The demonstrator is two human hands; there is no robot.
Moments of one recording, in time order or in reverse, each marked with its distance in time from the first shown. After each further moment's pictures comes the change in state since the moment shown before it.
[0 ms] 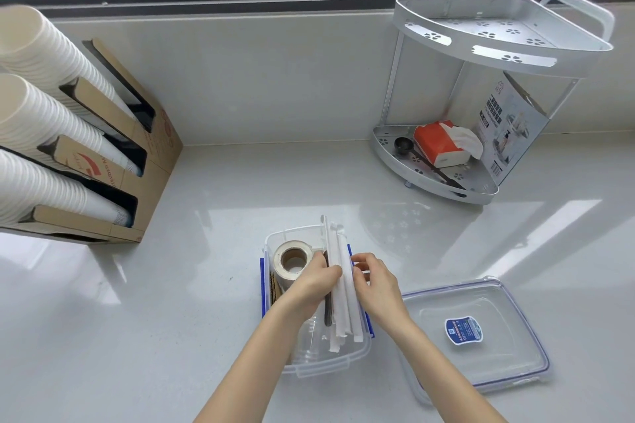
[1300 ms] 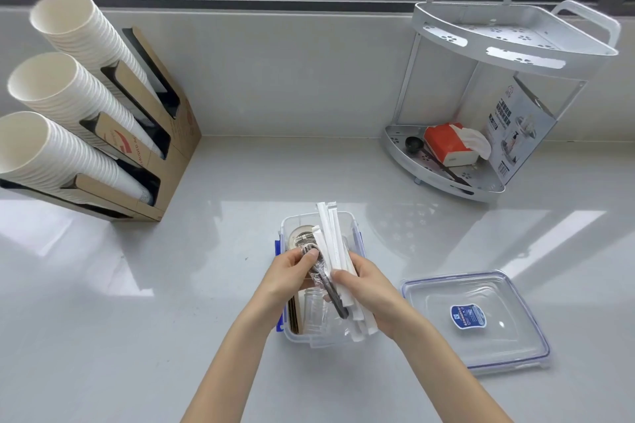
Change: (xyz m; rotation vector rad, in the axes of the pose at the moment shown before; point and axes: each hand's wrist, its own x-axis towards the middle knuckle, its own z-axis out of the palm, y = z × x) left_hand -0.063 -0.019 -0.037 -0.179 0.145 0.158; right_hand -0.039 -0.030 0.007 0.456 -0.457 0.073
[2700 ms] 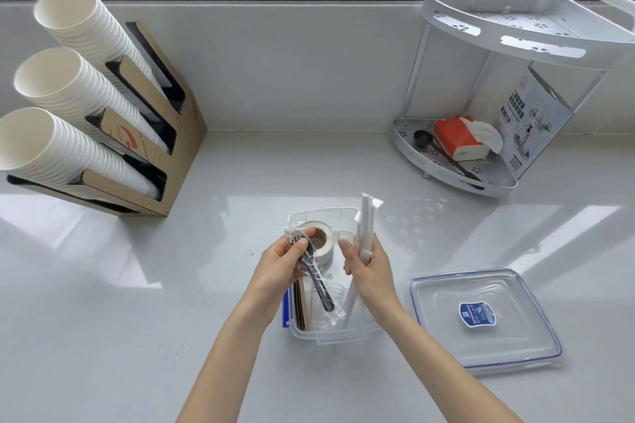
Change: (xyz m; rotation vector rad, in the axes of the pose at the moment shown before) left_hand -0.006 0.006 -0.013 -0.130 0.081 0.053; right_hand 0.020 0.008 0.012 0.007 0.398 -0.296
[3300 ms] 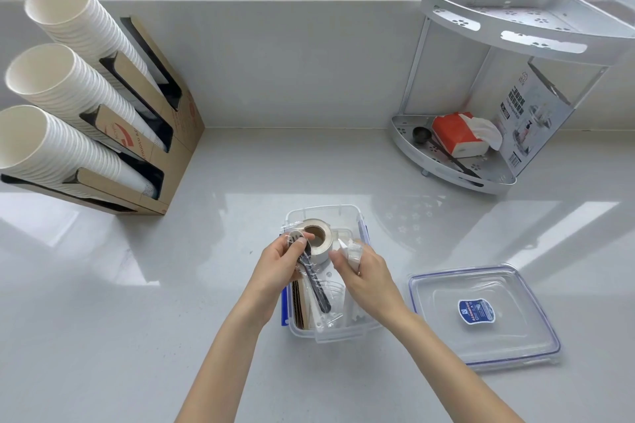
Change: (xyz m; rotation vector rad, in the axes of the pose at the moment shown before) left_hand -0.001 -0.001 0.000 0.104 0.035 0.015; right_hand -0.002 0.004 -0.007 -0.479 -0.171 -0.181
